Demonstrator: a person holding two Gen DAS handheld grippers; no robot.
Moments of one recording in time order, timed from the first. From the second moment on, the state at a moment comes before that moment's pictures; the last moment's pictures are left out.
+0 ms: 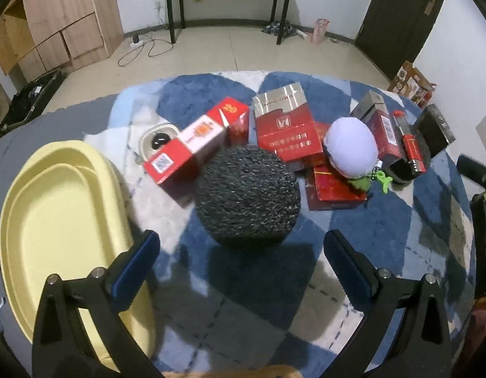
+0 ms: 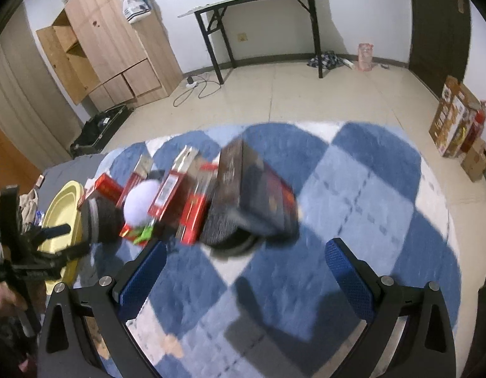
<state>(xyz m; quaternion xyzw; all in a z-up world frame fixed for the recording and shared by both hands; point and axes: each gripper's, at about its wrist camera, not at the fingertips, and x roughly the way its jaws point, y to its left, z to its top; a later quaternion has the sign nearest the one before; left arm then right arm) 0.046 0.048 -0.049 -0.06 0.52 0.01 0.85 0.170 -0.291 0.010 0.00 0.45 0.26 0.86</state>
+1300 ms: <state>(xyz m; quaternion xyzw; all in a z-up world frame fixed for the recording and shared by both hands) 0.028 0.067 -0.024 -0.15 0.51 0.01 0.85 0.195 -0.326 0.018 -0.02 0.39 0.30 0.87</state>
